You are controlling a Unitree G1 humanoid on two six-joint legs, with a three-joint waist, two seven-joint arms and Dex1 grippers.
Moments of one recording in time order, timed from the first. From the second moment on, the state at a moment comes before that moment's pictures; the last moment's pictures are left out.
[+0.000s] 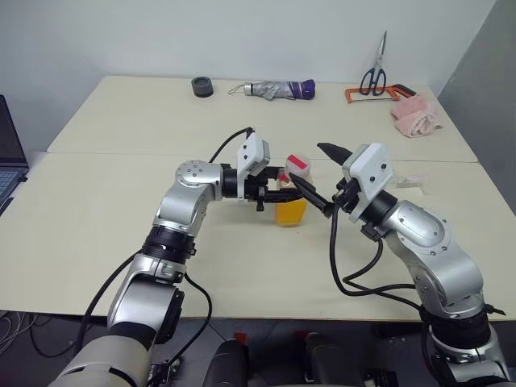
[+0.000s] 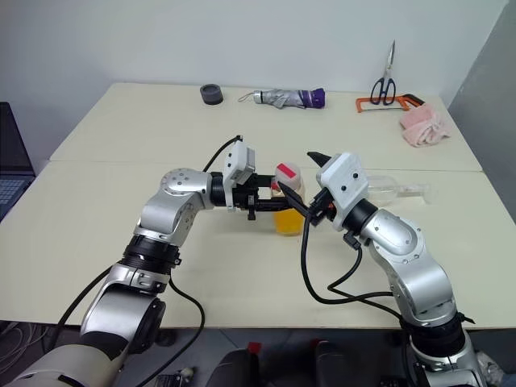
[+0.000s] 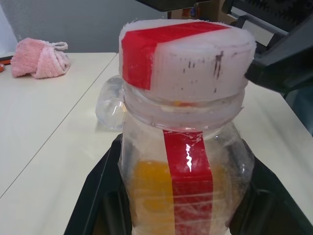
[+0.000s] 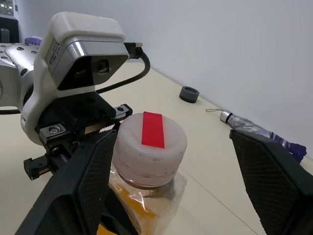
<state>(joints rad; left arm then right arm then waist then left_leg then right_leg) -0.84 0.35 -0.15 0.36 -0.27 0.23 -1.26 -0.41 -0.42 0.13 -0.58 0.25 0.55 0.42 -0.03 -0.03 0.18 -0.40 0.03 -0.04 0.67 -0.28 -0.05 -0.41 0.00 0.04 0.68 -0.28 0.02</state>
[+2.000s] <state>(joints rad) -0.85 0.37 -0.14 0.40 -0.30 0.23 -1.31 -0.38 -0.48 0.06 -0.74 0.44 0.69 0.49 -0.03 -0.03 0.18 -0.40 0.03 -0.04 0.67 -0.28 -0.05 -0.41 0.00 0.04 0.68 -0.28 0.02</state>
